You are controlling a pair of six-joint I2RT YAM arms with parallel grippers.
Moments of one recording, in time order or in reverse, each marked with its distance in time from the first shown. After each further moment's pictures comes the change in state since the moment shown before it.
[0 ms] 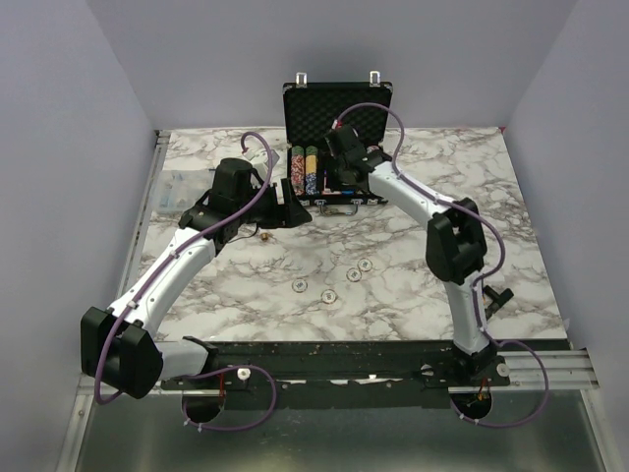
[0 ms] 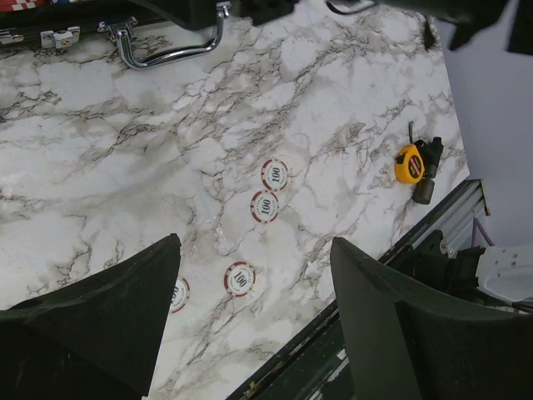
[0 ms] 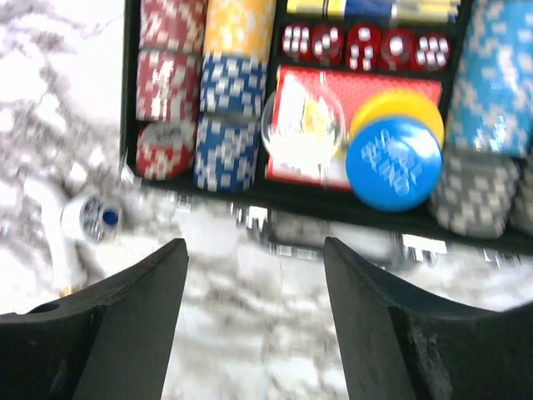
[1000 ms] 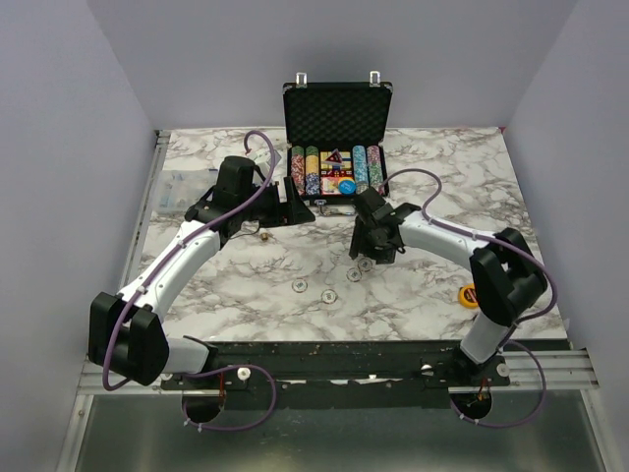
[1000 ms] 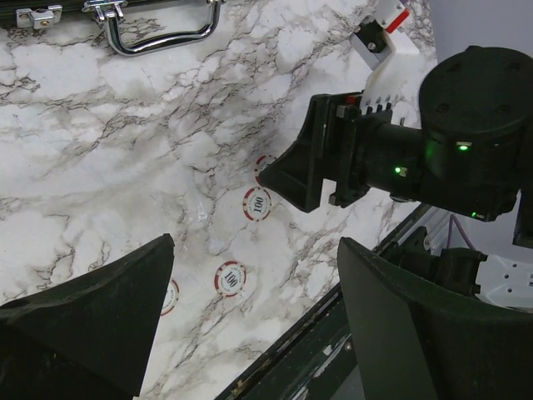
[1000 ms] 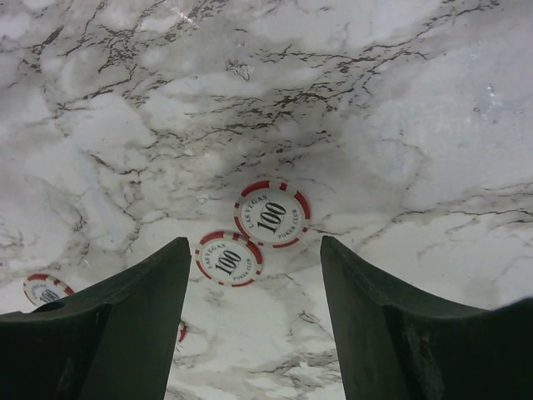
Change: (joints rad) left arm 0.022 0.070 0.006 0.023 0.059 -0.037; right arm 0.053 -0.552 -0.866 -0.048 0.025 0.314
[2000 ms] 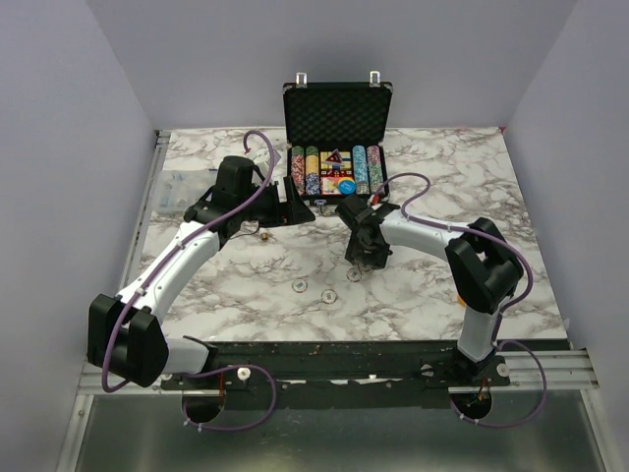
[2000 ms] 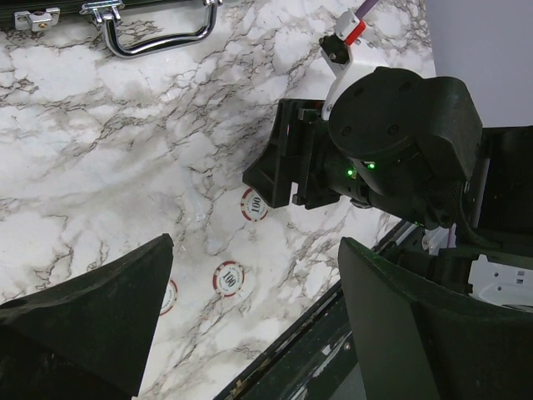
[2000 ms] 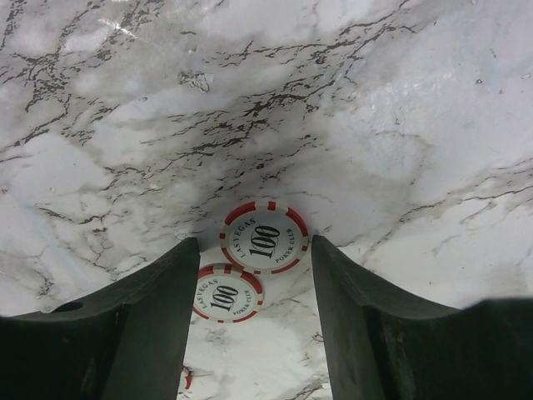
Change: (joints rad) left arm 0.000 -0.009 0.000 0.000 0.001 -0.001; right arm 0.056 0.176 0.110 -0.105 0.134 0.195
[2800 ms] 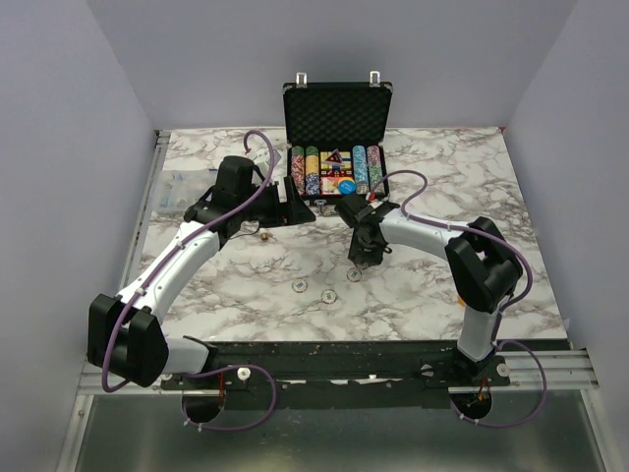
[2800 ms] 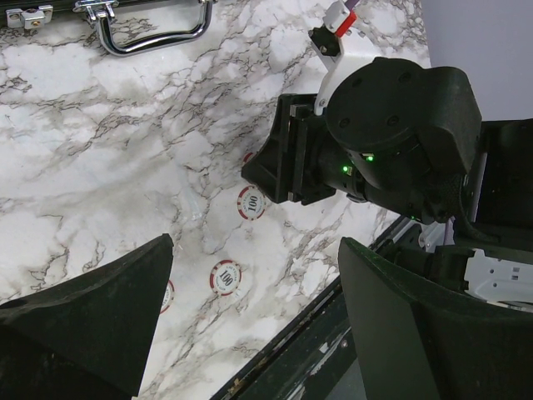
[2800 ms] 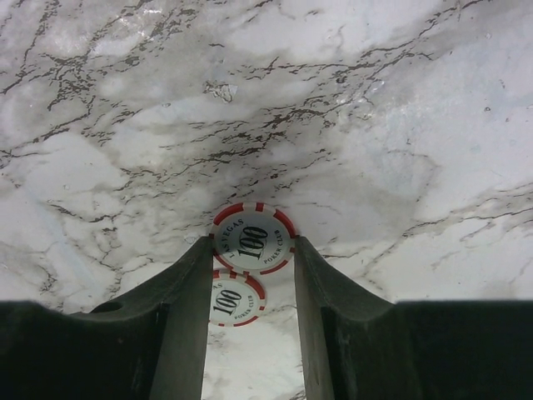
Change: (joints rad) left arm 0.000 0.000 0.000 0.001 0.012 -0.004; right arm 0.000 0.002 0.016 0.013 -0.004 -0.069
